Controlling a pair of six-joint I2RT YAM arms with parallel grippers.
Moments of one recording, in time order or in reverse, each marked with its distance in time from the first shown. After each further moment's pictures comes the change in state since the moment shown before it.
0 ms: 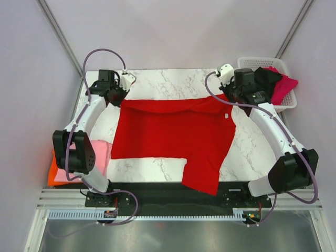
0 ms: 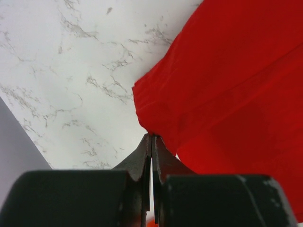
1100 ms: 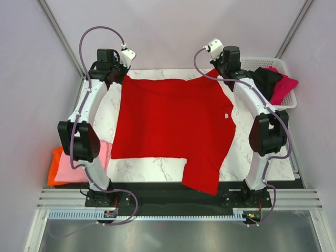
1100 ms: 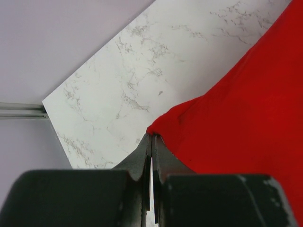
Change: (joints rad) left arm -0.010 0.195 0.381 0.035 0.016 -0.036; right arm -0.012 0.509 0.461 0.314 0.066 -0.078
